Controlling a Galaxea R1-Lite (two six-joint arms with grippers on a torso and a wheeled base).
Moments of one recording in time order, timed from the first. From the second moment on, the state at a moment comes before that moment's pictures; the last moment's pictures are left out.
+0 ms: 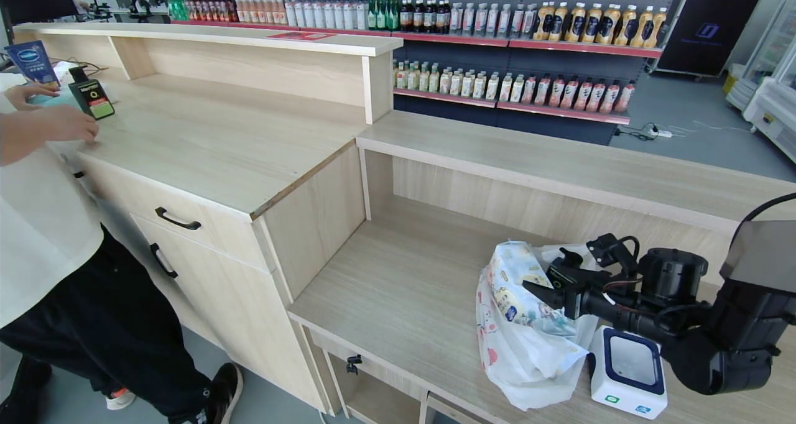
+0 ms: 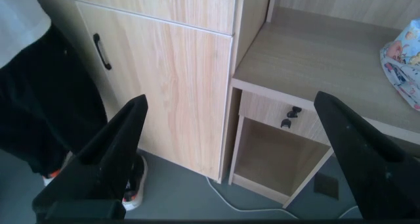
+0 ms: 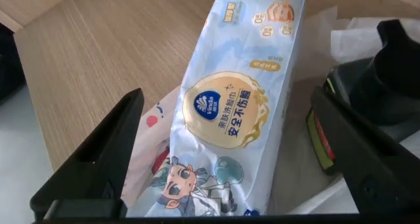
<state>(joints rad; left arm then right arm) -0.01 0.00 0.00 0.00 -0.04 0.00 0.05 2.20 -0.52 -1.41 0.50 -0.09</state>
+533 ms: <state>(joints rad) -0.01 0.00 0.00 0.00 -0.04 0.00 -0.08 1.83 -0.46 -1.36 0.50 -0.32</state>
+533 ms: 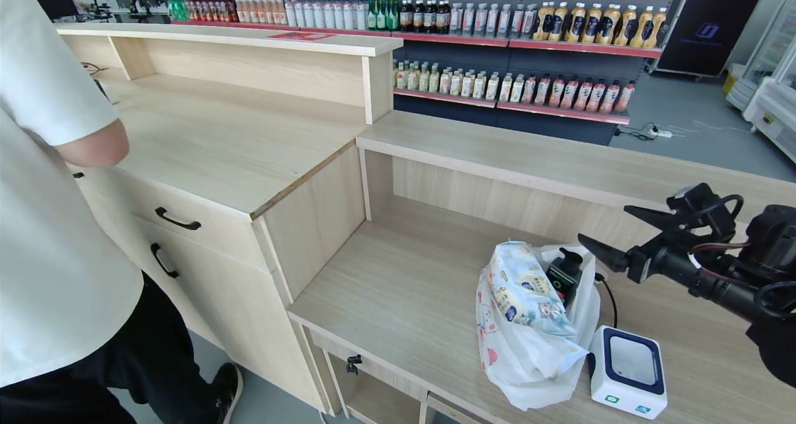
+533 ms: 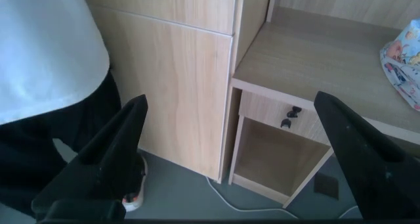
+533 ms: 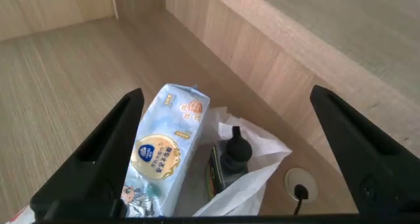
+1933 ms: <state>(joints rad) -0.01 0.00 0.00 0.00 -0.04 0.00 -0.25 0.61 -0.06 -0.33 0.03 -0.16</state>
